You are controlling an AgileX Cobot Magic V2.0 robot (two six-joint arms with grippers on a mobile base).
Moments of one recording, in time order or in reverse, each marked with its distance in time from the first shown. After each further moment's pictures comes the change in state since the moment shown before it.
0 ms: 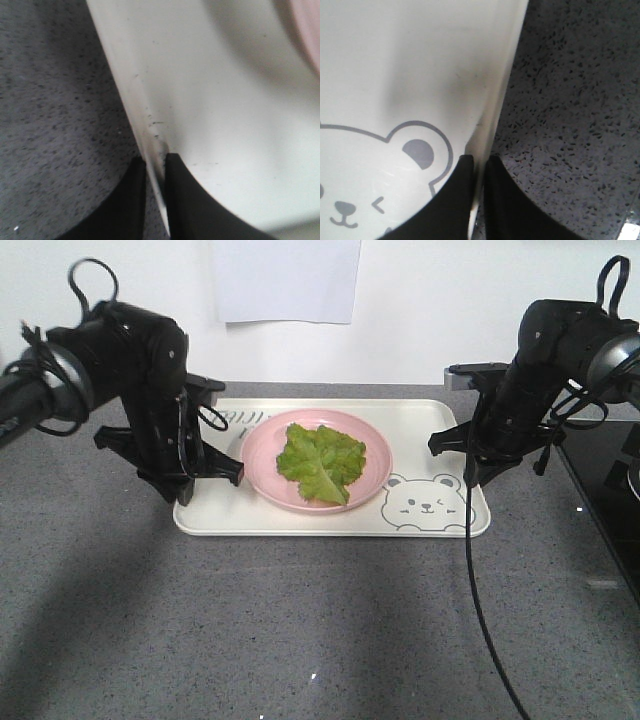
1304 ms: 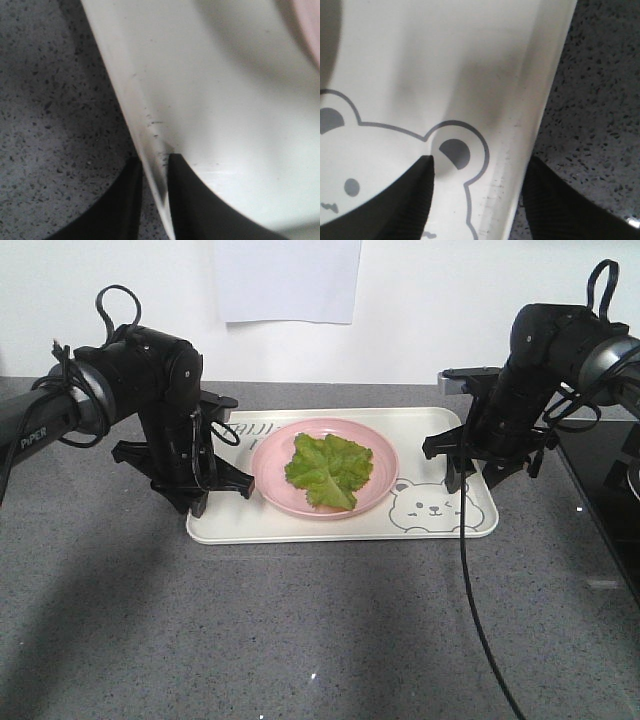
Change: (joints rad) left arm -0.005 0.047 0.000 -0.023 -0.040 0.020; right arm 0.012 0.007 0.000 0.003 0.005 0.027
